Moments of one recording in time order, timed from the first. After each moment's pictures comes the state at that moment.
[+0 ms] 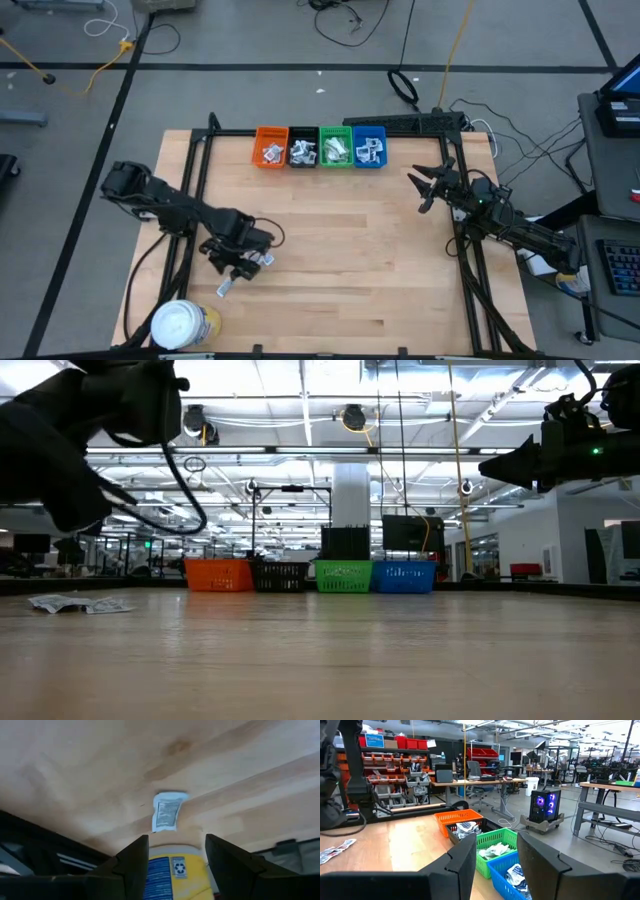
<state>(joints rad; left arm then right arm) -0.26 1.49 0.77 -0.93 0.64 -1.31 -0.46 0.01 0.01 0.08 0.08 -0.01</state>
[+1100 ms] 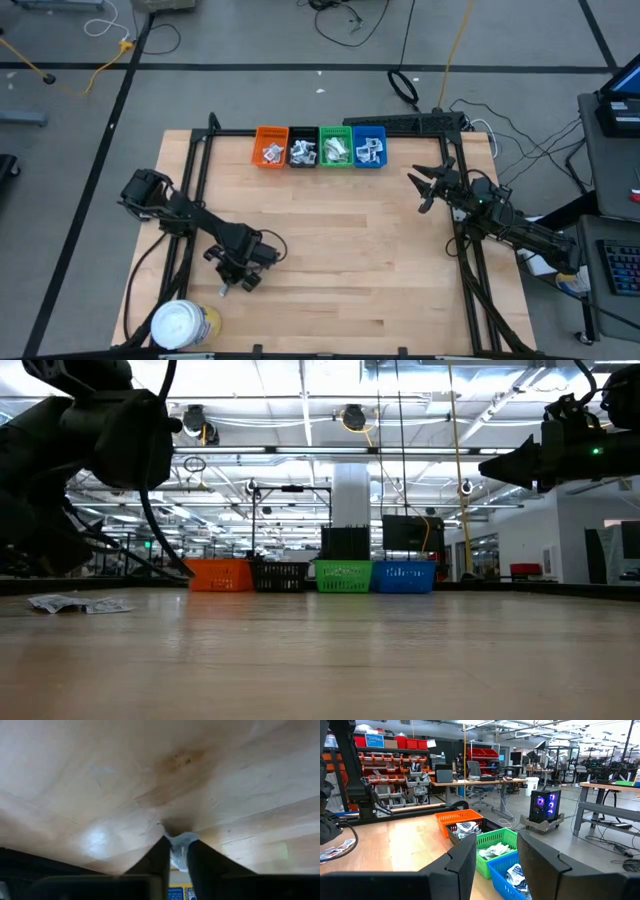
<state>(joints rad) -0.34 1.72 0.77 -0.76 0.62 -1.25 -0.46 0.01 0.01 0.08 0.08 -0.01</state>
